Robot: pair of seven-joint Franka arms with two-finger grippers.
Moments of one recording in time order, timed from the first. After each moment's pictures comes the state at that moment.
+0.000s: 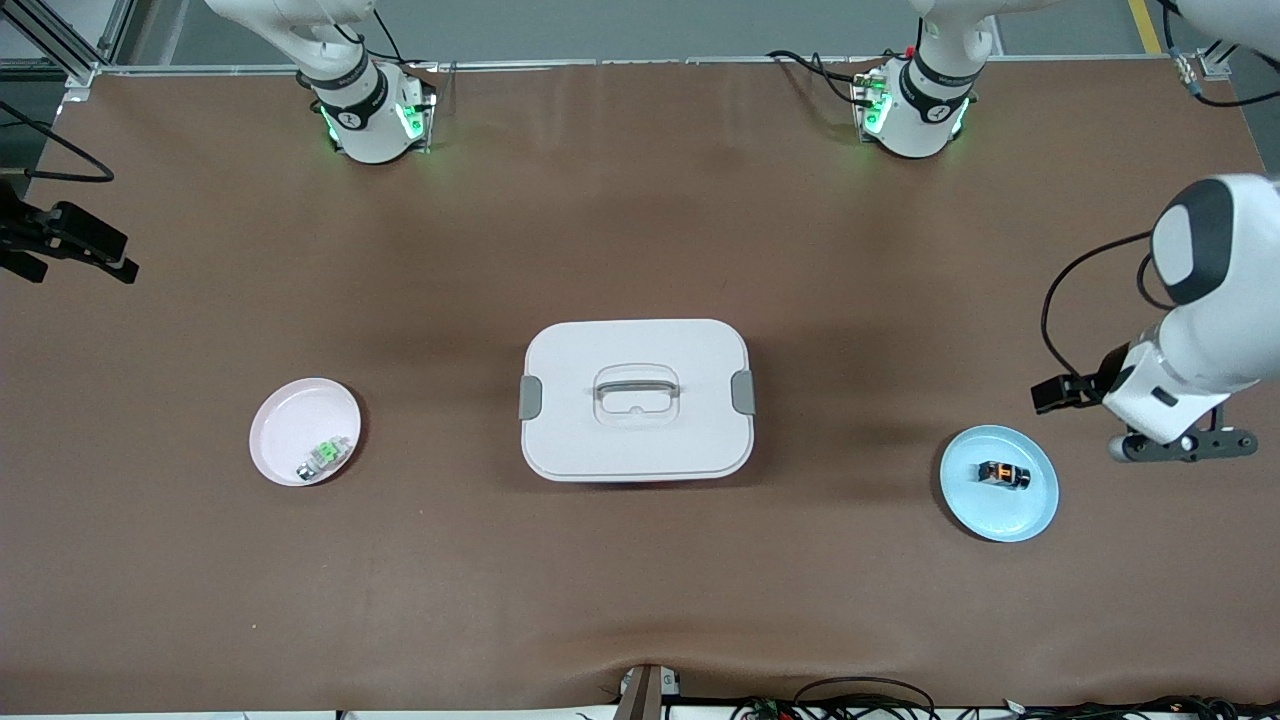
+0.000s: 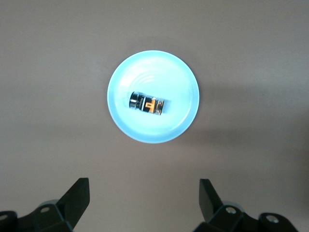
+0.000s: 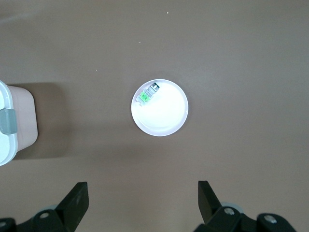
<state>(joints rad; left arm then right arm) 0.12 0.35 -0.15 -1.64 0.12 1.96 -0.10 -0.04 0.01 0.00 -1.50 0.02 1.55 -0.01</state>
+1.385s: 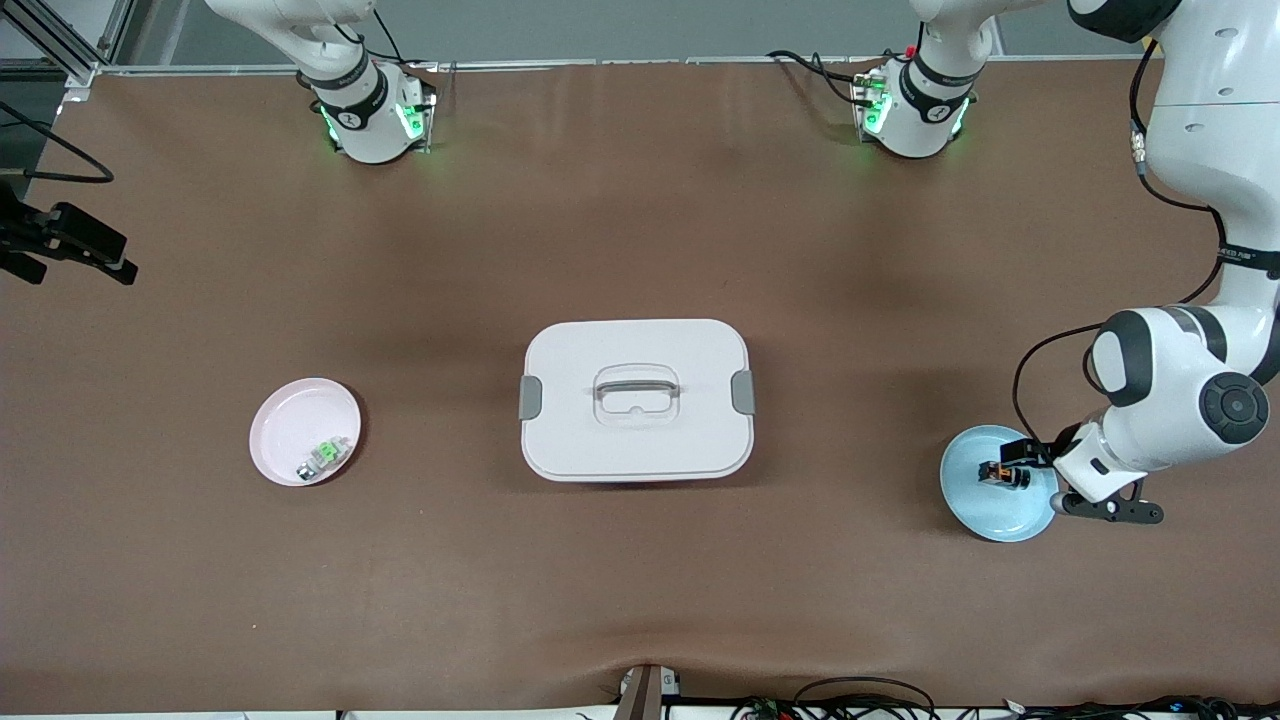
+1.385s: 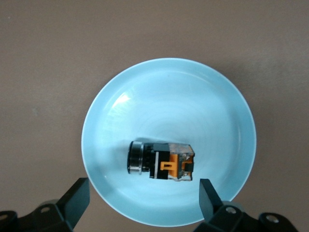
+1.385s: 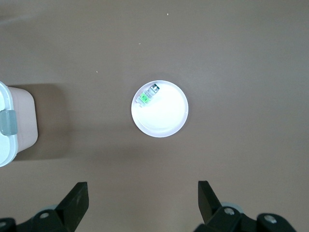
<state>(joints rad) 0.22 0.65 -0.17 -1.63 0.09 2.29 0.16 -0.04 0.01 0.00 -1.50 0.02 1.55 -0.01</state>
